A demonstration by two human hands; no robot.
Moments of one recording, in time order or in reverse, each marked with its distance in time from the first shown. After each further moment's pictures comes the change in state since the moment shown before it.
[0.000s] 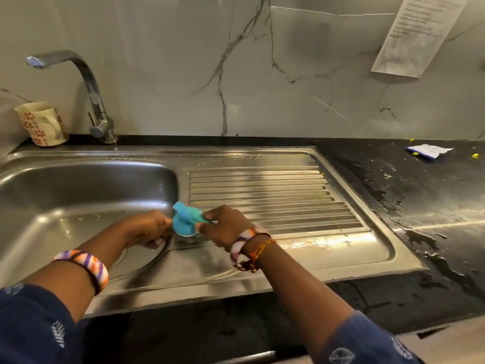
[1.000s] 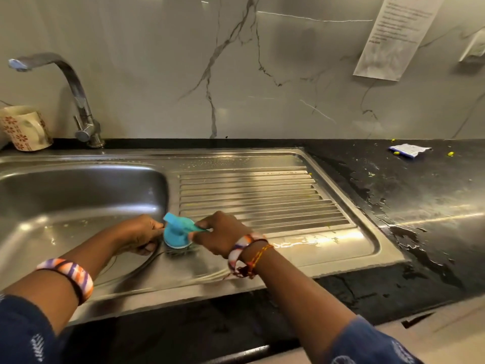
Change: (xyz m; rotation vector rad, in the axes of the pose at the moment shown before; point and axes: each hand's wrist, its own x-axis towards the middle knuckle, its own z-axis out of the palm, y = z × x) left_hand -0.015 0.000 0.000 0.037 -0.043 0.105; right_hand -0.016 0.001 0.001 0.000 -0.010 0.023
